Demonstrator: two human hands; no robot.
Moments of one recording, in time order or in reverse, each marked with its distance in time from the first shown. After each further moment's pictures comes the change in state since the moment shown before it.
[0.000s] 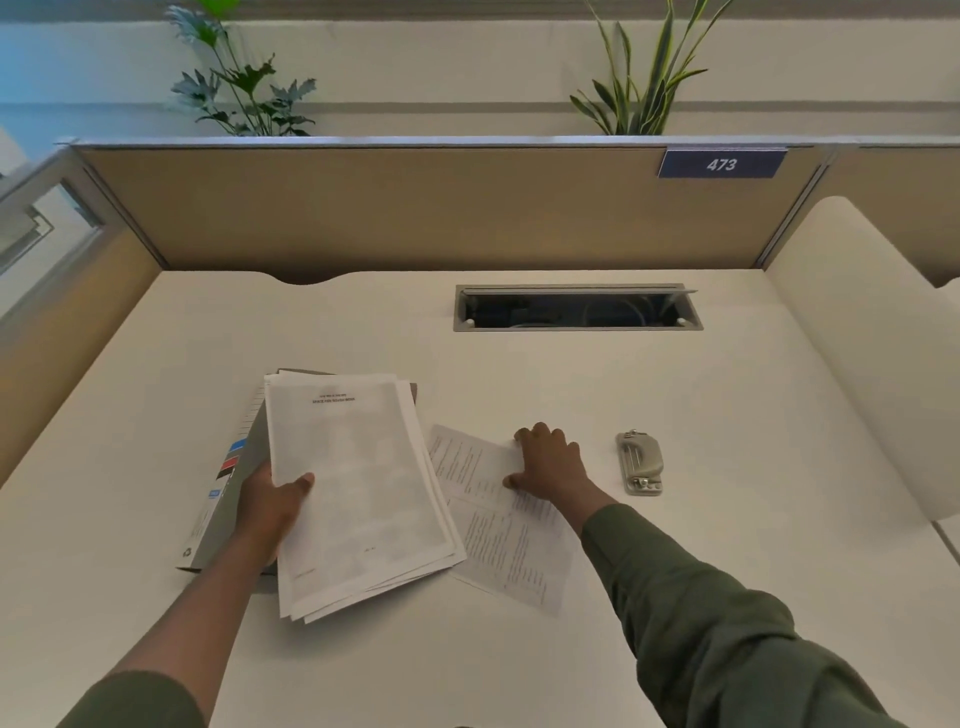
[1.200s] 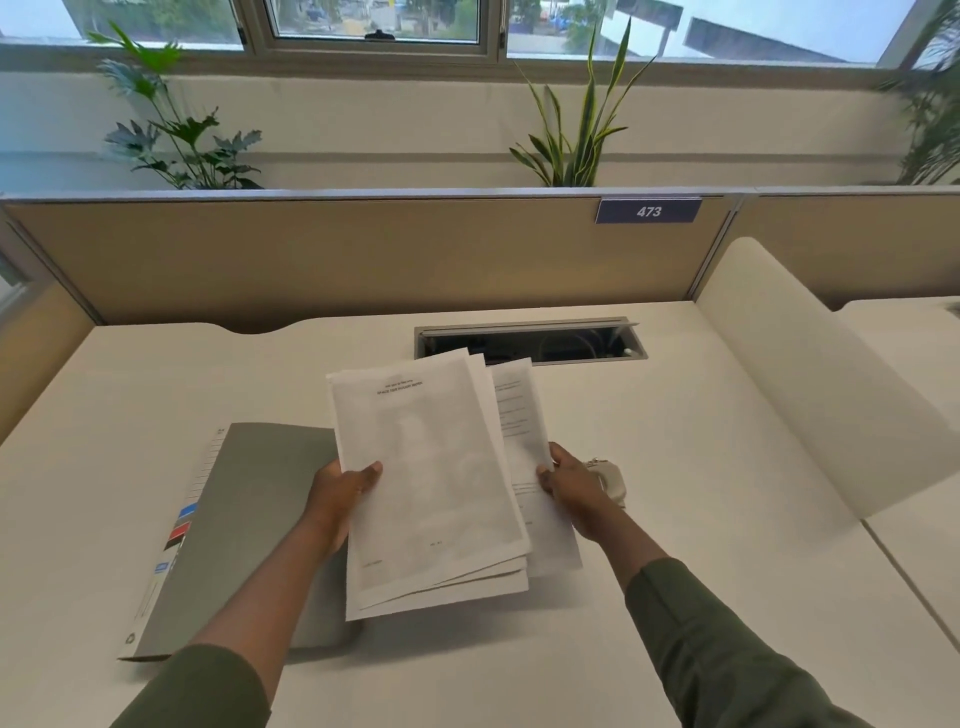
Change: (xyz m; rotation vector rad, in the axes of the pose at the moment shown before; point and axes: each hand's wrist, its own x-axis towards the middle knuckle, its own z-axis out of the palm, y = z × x) left_hand -0.005 0.063 0.097 -0.304 -0.408 -0.024; right_hand -0.049 0.040 -0.052 1.245 0.023 0.239
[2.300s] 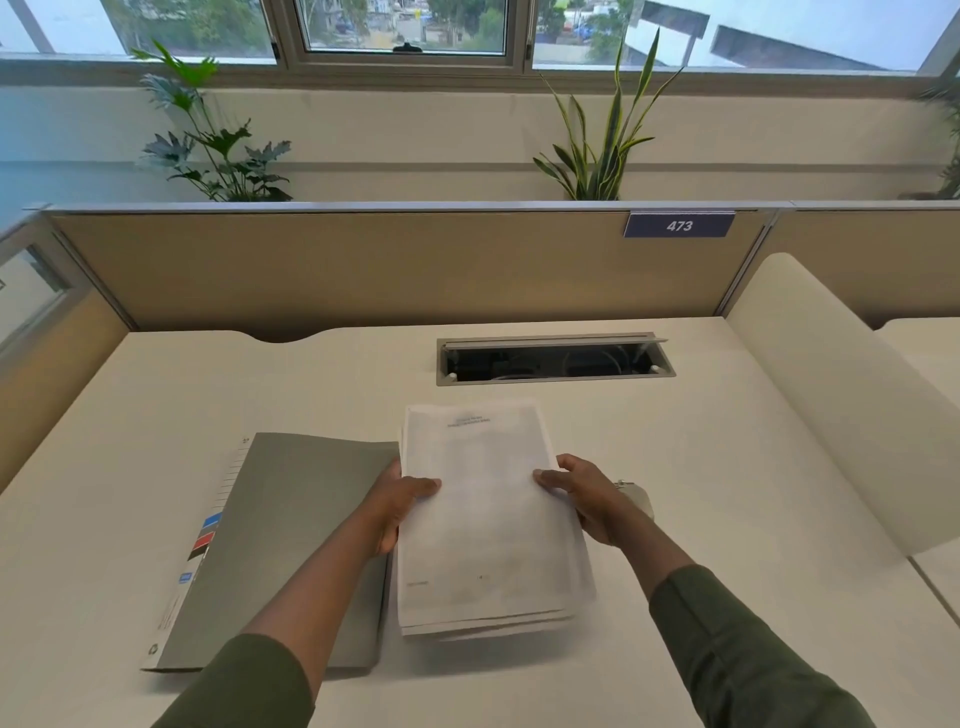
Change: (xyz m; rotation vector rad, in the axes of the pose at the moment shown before) left_hand 0.006 0.015 0.031 0.092 -0.197 -0.145; right_hand 0.017 -0.021 0.004 0.248 -0.159 0.074
